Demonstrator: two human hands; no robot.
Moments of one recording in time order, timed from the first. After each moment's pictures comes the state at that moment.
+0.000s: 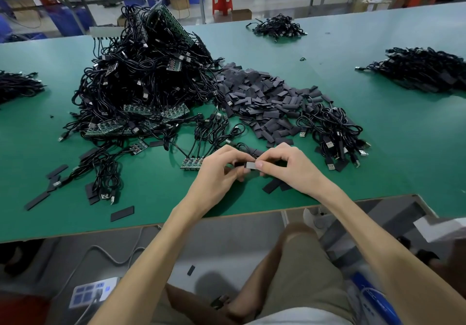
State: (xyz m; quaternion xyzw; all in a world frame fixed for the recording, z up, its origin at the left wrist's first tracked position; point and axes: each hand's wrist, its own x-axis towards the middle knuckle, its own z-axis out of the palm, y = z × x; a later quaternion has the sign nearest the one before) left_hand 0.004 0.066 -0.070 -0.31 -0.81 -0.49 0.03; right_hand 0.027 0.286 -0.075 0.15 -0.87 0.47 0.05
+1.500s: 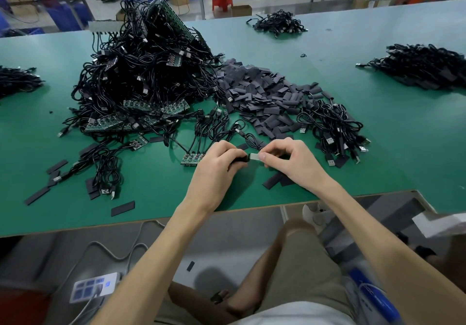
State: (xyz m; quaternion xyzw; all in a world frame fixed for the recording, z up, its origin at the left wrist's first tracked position) left_hand 0.018 0.069 -0.069 -0.29 -0.88 -0.33 0.19; right_hand 0.031 0.284 -0.070 0.10 -0.84 0.53 0.07
